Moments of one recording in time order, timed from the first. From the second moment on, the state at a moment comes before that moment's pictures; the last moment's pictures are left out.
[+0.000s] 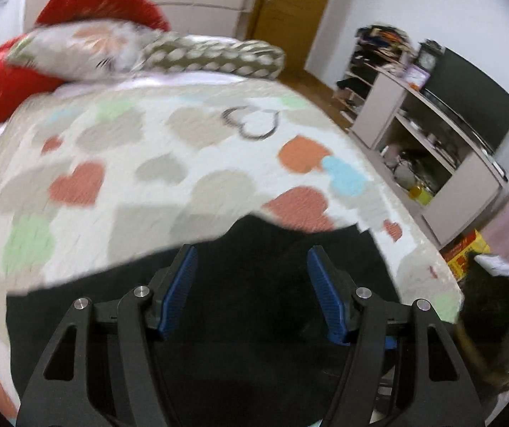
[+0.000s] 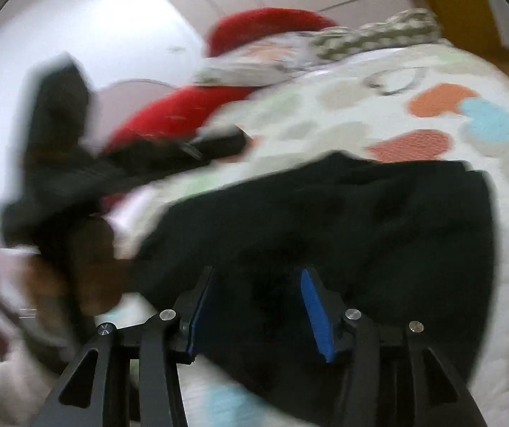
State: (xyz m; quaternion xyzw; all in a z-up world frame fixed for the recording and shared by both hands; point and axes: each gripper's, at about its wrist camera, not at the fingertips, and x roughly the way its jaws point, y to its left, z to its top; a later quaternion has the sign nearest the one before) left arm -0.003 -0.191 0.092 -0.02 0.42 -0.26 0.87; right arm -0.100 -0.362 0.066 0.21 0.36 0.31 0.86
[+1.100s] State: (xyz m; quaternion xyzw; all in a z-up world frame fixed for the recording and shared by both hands) left arm -0.031 -0.181 0.043 -0.03 0.46 -0.22 0.86; right arm -0.108 -0.381 0.069 0.12 0.35 0.25 0.90
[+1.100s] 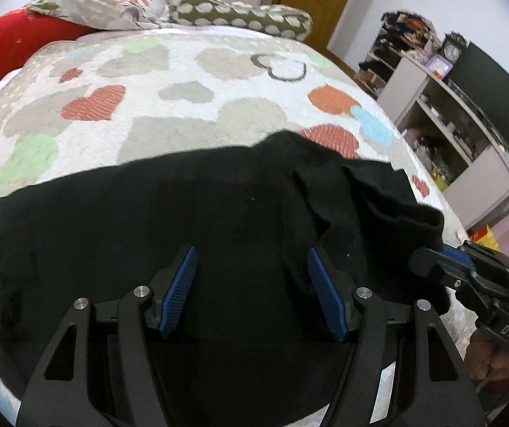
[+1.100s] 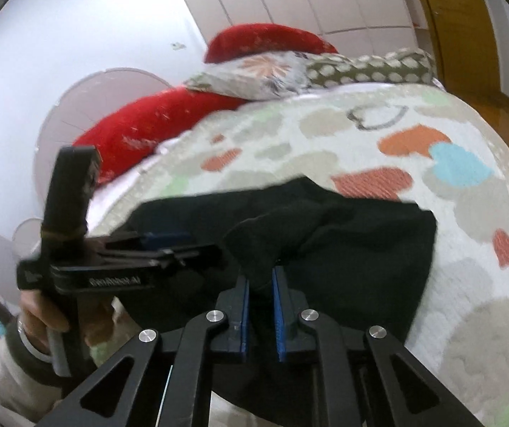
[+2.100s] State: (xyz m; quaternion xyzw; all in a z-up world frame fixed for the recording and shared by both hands) left arm -0.034 -0.239 0.036 -0.03 0.48 -0.28 0.83; right arm -0.096 -0.428 0.048 0.16 0.35 0.17 0.90
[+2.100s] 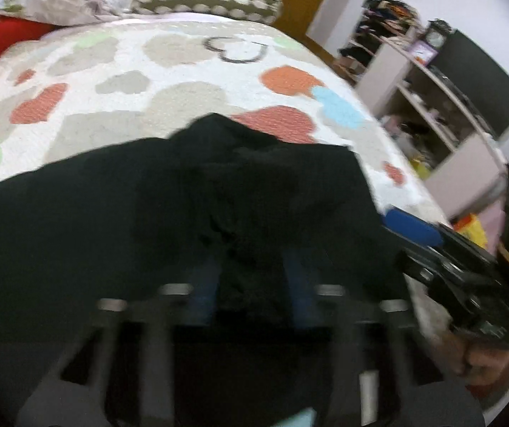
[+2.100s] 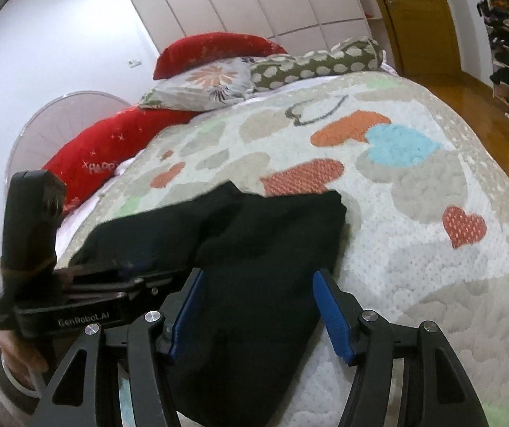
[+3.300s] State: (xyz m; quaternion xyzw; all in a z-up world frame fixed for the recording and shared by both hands) left arm -0.072 -0.135 0.055 -0.05 0.45 -0.12 0.88; right arm -0.095 -0.340 0.064 0.03 0.37 0.17 0.91
